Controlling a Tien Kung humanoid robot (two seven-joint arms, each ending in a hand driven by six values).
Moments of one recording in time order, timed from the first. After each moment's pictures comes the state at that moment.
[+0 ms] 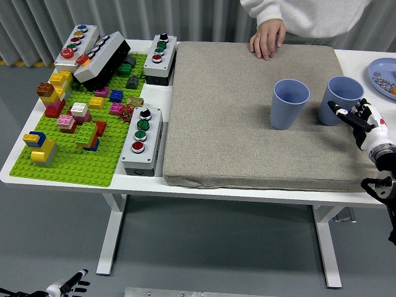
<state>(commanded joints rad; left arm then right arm) -0.18 0.10 -0.75 -0.18 0.82 -0.16 -0.01 0.61 -0.13 1.30 0.64 -0.95 -0.01 0.11</state>
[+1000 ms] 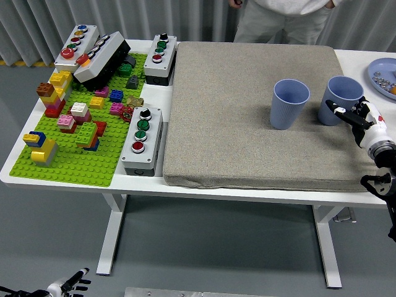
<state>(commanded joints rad) -0.19 0.10 -0.73 -0.18 0.81 -0.16 -0.02 0.63 -0.13 1.29 0.61 -0.96 0.00 0.11</state>
